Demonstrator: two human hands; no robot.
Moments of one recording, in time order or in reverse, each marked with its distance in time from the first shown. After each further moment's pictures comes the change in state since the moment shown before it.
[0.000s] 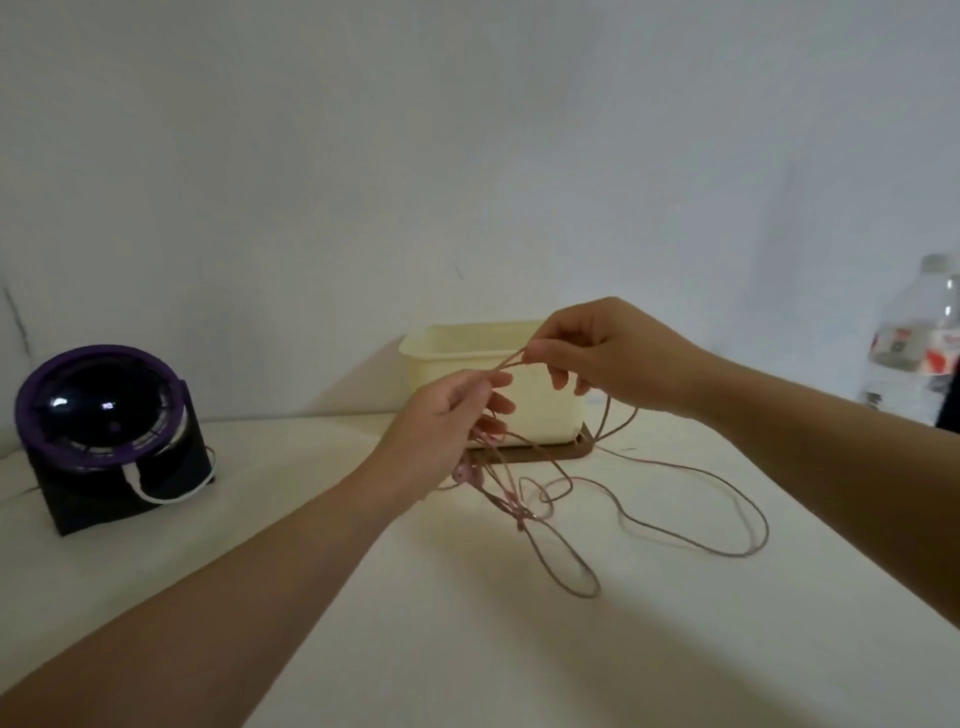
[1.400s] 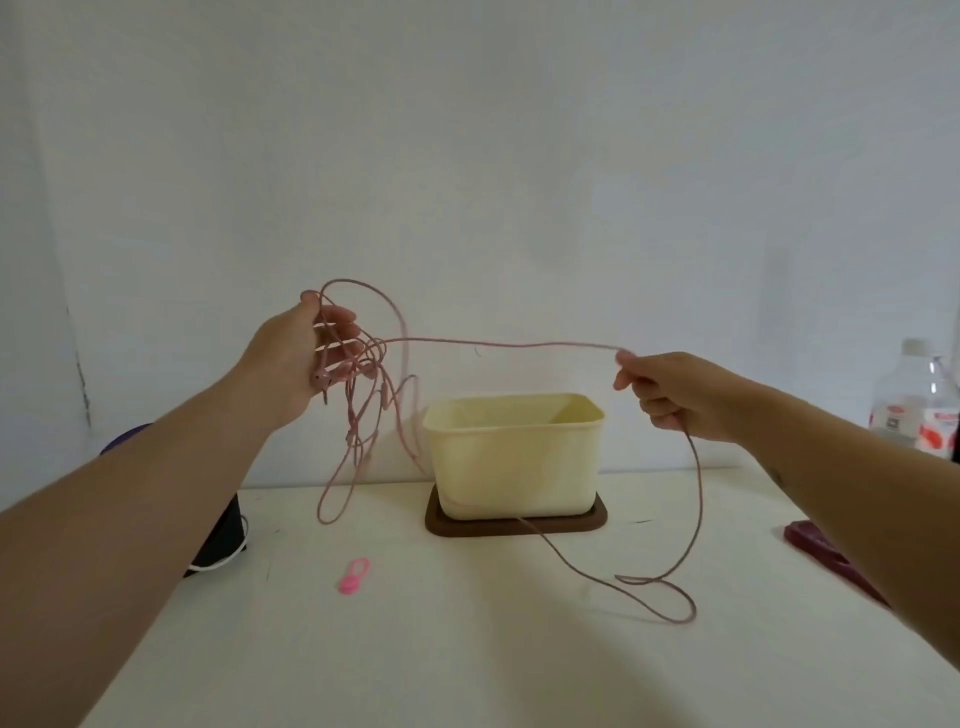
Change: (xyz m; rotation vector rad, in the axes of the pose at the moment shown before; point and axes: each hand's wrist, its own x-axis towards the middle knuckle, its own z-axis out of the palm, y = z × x) left_hand 0.038 0.100 -0.123 -0.301 0.429 -0.078; right_hand 0.023 0.043 -0.063 0.531 0.109 0.439
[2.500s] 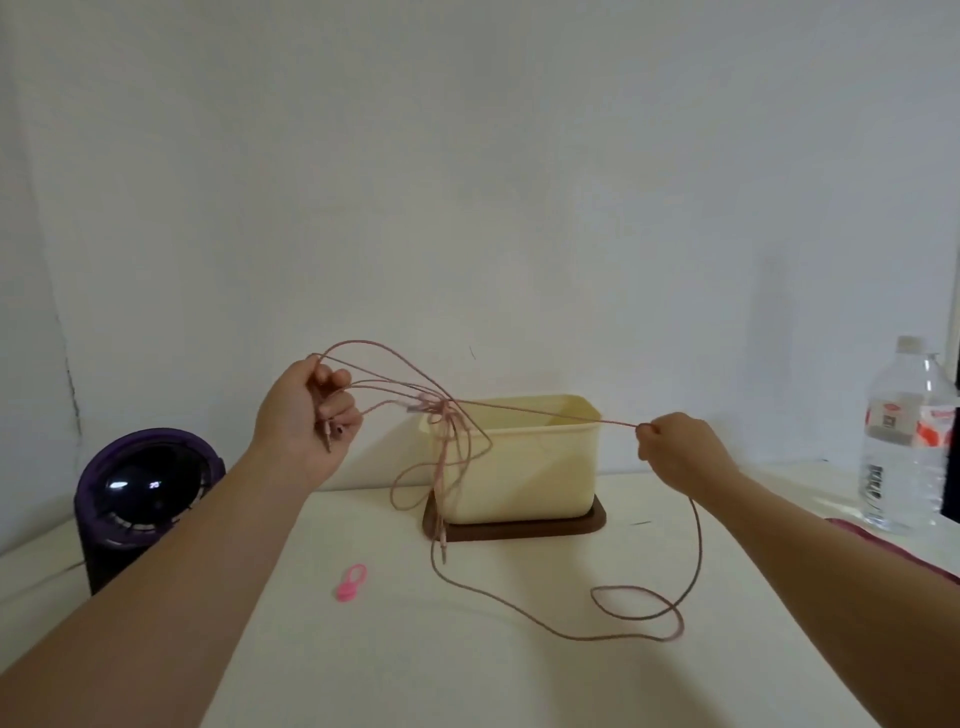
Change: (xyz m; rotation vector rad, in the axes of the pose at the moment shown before) left_hand -0.006 -0.049 -0.004 -0.537 -0.061 -0.121; right_hand 0.026 0.082 0.009 -0.744 0.468 -0.049
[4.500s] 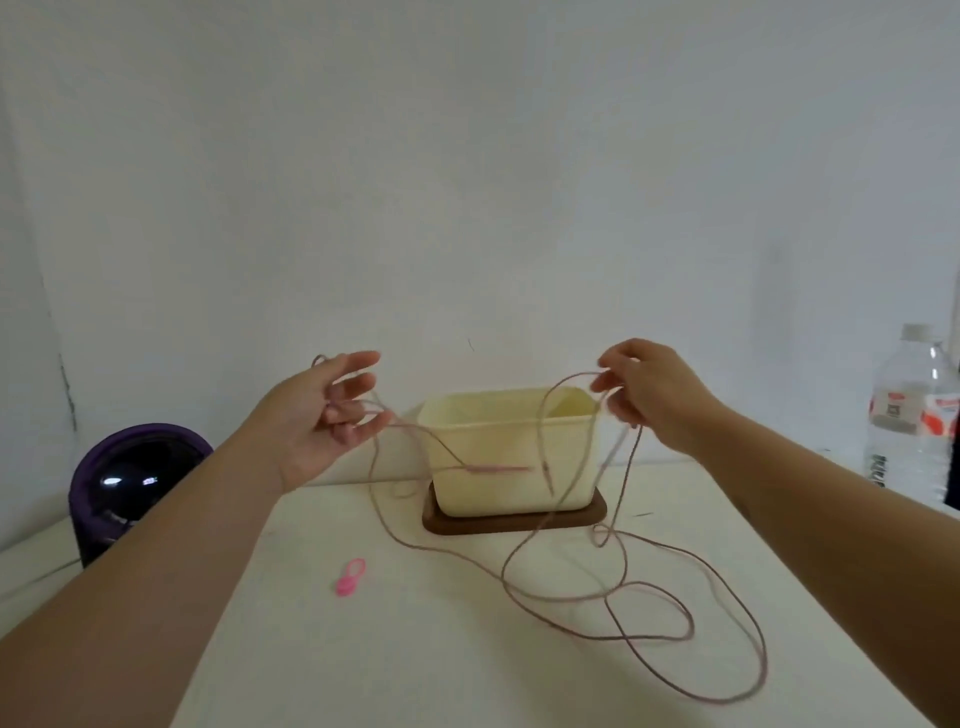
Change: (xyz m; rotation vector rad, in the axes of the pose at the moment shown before) left_hand -0.017 0.005 0.007 0.360 -0.067 -0.123; right_hand -0.022 -0.076 -0.043 0.798 -0.150 -0.002
